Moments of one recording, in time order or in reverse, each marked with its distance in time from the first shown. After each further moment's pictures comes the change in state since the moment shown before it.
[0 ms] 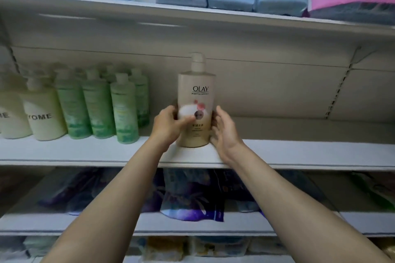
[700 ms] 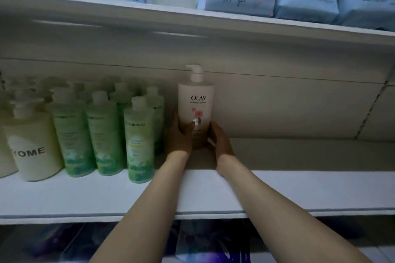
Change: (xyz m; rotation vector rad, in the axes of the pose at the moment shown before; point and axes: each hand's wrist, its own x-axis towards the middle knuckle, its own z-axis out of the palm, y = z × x) left_hand 0.113 -0.057 0.003 -0.099 0.163 0.016; right_hand 0.134 0.046 0.054 0.077 0.230 -0.095
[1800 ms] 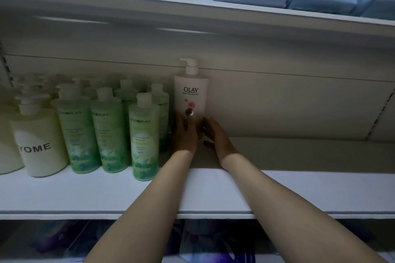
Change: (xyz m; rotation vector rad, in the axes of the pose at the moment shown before) left_hand 0.015 -0.017 0.011 0.164 -0.005 -0.214; right_hand 0.015 0.004 0.009 -0.250 -0.169 0.035
